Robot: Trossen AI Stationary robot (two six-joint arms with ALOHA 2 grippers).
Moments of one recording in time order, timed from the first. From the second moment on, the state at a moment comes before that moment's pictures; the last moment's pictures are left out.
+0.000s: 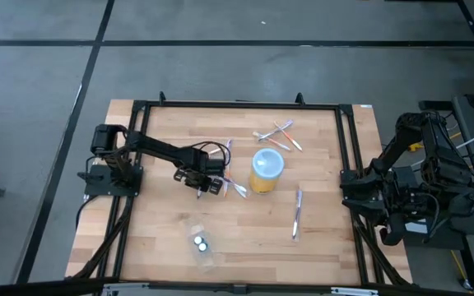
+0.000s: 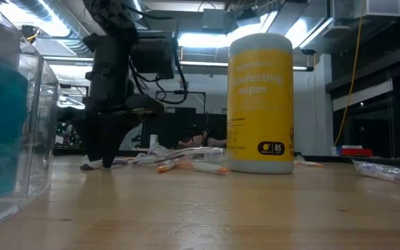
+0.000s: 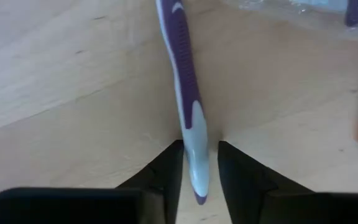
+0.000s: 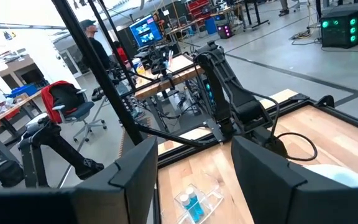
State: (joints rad) left arm 0.03 1.78 0.97 -0.71 0.13 -1.24; right arm 1.24 1.16 1.53 -0.69 1.31 0.72
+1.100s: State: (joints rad) left arm -0.44 1.26 0.97 0.03 -0.42 -1.06; right arm 0.88 1.27 1.53 -0.40 0.66 0.53
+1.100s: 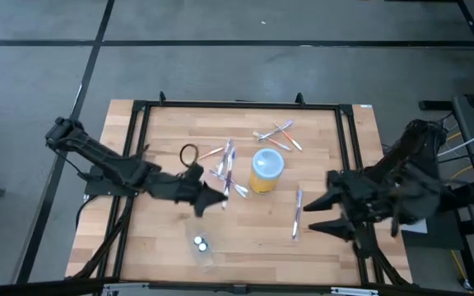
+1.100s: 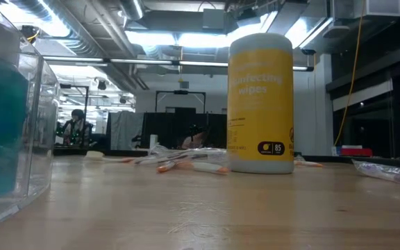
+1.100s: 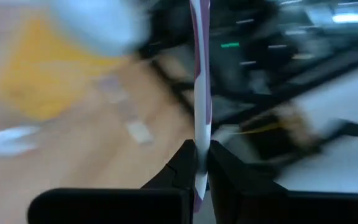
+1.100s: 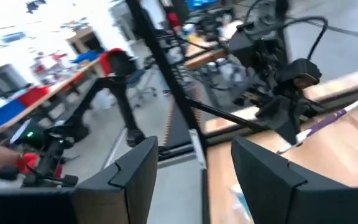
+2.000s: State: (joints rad) left arm -0.69 1.43 0.97 0.57 -0.44 -0.80; right arm 0.41 1.57 1.53 -0.04 -0.01 0.56
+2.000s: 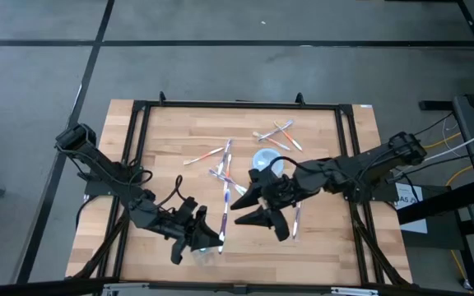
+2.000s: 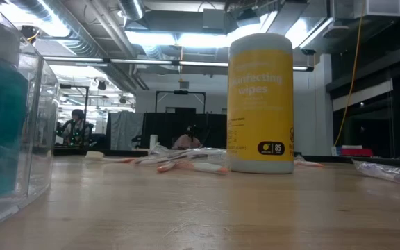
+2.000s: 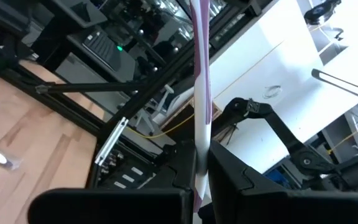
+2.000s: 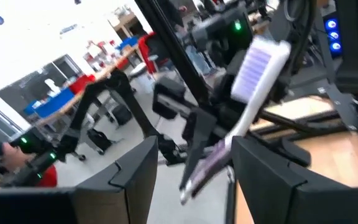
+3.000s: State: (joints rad) left arm -0.69 1.44 0.97 0.58 -0.43 -0.77; right arm 0.42 1.61 1.54 0.07 0.03 0.47
